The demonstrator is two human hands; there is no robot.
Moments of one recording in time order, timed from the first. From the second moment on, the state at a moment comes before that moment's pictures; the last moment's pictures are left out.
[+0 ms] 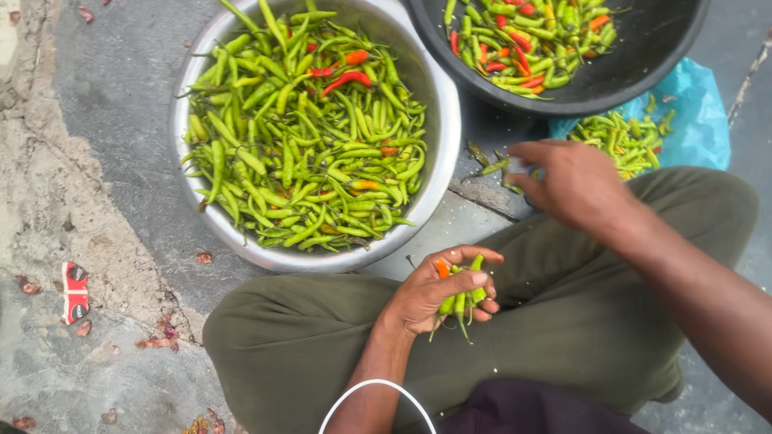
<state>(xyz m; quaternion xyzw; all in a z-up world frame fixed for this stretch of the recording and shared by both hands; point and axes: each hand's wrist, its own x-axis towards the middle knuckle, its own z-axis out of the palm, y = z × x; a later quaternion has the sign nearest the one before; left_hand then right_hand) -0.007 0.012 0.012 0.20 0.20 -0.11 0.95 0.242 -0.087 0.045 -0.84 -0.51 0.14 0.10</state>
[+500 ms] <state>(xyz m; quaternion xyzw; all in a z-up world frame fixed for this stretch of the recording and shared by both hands) -0.014 0.009 -0.012 0.15 0.22 0.00 0.96 0.183 0.135 -0.032 -0.79 -0.50 0.25 0.25</state>
